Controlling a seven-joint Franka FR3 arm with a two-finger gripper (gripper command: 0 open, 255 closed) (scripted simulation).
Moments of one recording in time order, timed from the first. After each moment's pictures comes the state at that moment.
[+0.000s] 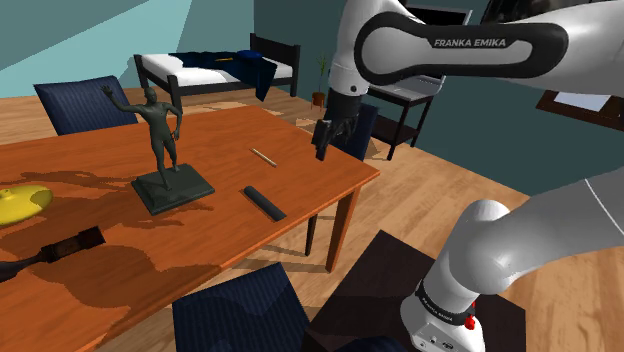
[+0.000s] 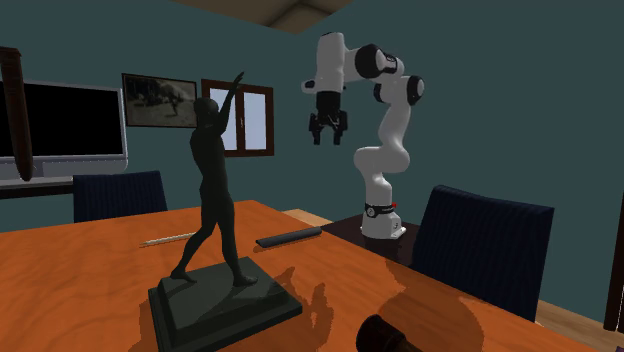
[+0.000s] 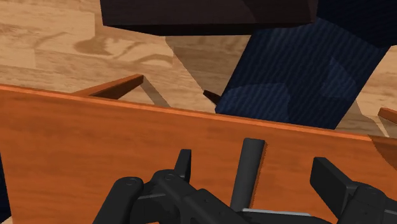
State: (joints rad) arm 0.00 -0.60 0.09 -2.33 0.05 1.79 0.11
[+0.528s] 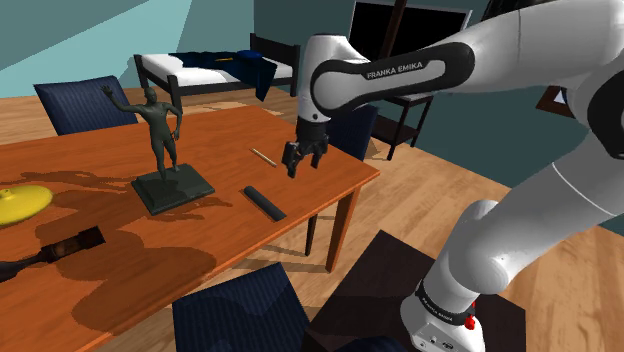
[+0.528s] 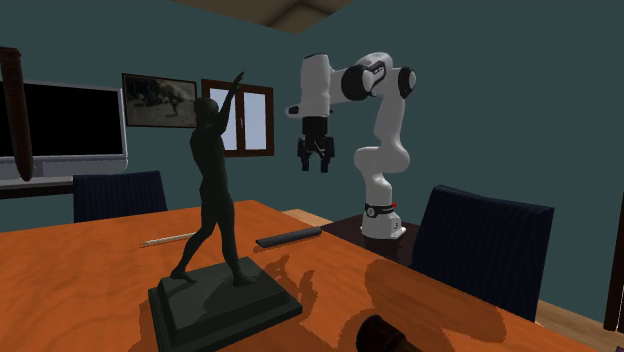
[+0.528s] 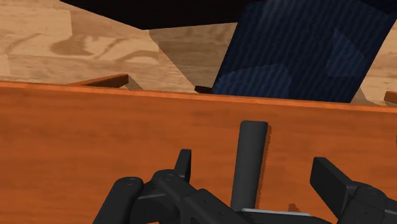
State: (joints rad) arm -0.01 -0.35 0.12 -2.33 0.08 2.02 0.18
